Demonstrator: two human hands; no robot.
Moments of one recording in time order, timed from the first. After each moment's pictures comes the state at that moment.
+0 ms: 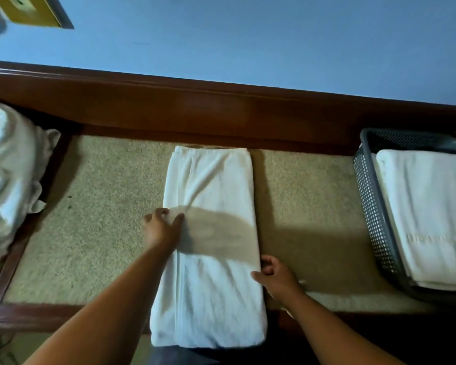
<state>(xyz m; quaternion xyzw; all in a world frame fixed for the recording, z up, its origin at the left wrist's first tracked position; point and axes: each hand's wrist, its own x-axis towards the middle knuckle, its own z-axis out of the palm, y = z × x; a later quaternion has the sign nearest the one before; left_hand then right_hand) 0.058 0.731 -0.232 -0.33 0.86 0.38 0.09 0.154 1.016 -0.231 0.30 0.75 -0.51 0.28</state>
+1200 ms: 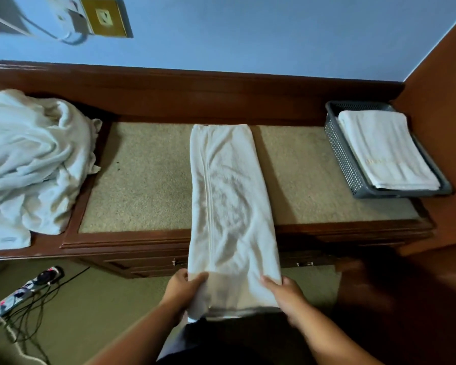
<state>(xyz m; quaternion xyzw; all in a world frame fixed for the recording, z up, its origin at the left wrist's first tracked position) 0.385 0.672 -0.193 -0.29 0.71 0.57 0.28 0.424 0.932 -0.204 0.41 0.69 -0.56 0.21</state>
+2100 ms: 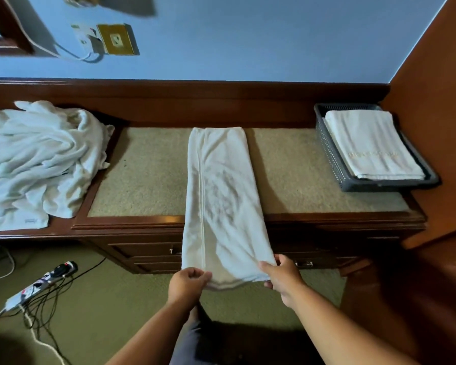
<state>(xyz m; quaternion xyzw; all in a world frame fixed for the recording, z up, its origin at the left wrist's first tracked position) 0.459 0.732 -0.182 -0.27 0.79 0.53 0.17 0.449 0.969 -0.158 0.34 0.70 -0.60 0.17</state>
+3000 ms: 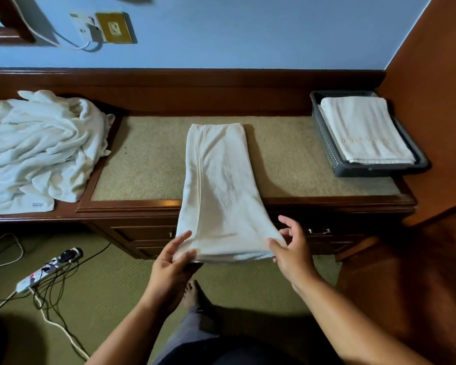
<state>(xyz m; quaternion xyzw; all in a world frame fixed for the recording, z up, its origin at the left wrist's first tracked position) 0.507 0.728 -0.089 -0.24 0.47 0.84 0.12 0.488 0.988 -0.102 0.21 0.78 -0.59 0.00</state>
